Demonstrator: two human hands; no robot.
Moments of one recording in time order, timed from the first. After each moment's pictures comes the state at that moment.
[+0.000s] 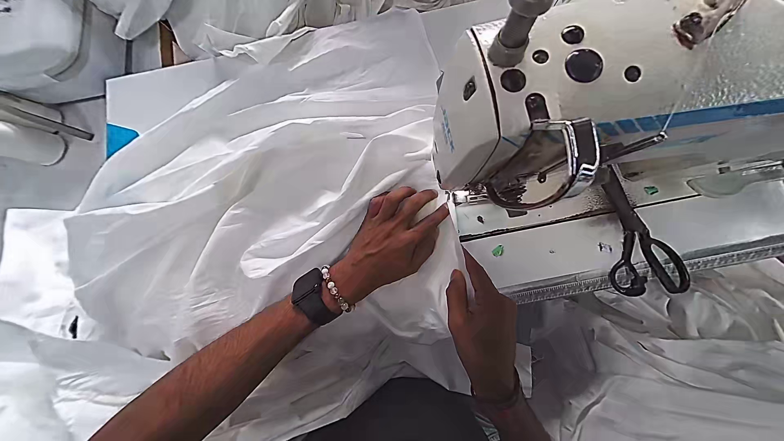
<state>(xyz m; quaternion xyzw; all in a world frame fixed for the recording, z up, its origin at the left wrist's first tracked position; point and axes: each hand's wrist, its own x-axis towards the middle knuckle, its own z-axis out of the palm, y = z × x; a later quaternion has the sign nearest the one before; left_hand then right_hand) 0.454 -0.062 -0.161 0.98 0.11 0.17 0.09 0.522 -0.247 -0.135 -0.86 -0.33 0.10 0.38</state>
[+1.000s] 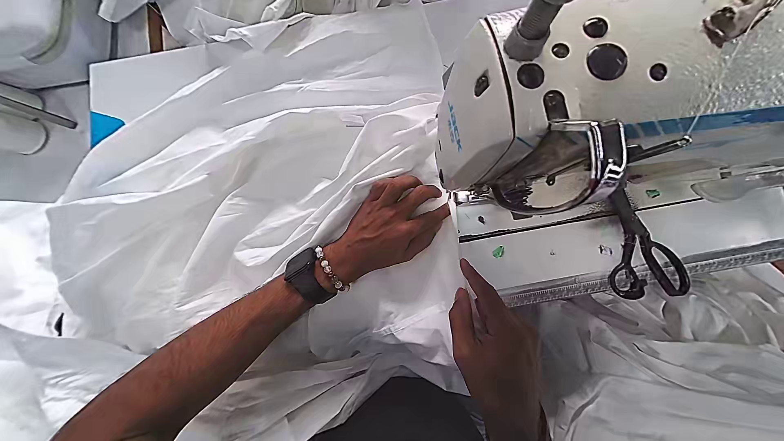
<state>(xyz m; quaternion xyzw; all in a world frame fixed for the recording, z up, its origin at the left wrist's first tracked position) 0.462 -0.039 -0.155 0.98 0.03 0.19 0.08 0.520 -0.261 -0.103 -0.87 -0.36 0.06 0.33</state>
